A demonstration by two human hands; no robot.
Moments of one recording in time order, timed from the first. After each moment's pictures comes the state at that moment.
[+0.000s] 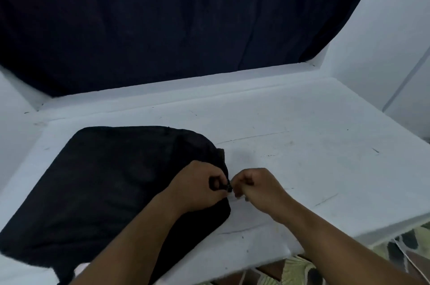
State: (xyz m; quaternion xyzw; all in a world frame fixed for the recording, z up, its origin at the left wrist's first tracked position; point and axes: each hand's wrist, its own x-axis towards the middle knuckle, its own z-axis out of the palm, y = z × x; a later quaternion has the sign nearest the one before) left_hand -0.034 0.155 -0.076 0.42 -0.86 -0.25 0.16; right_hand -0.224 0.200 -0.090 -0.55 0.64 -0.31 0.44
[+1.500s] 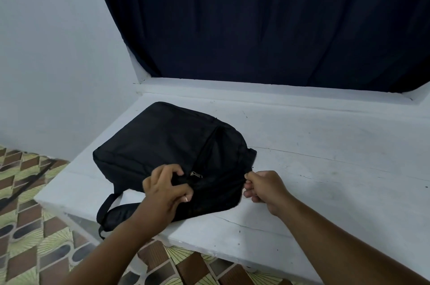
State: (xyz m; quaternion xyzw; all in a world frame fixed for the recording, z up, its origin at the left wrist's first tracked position) left_hand 0.022 0.285 -0.114 0.64 -0.73 0.03 0.22; right_hand -0.229 0.164 -0.108 -0.48 0.60 -0.26 0.58
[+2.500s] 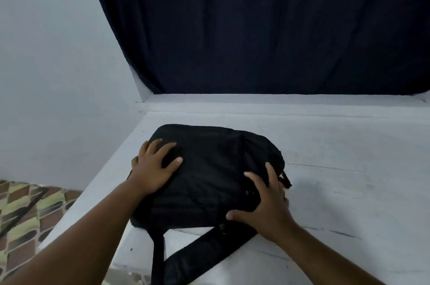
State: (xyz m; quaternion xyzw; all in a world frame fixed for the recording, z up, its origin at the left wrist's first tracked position) left_hand 0.161 0.173 -0.058 0.77 -0.61 -0.09 0.15; right_hand -0.149 0.182 -0.116 -0.73 0.56 -0.21 0.31
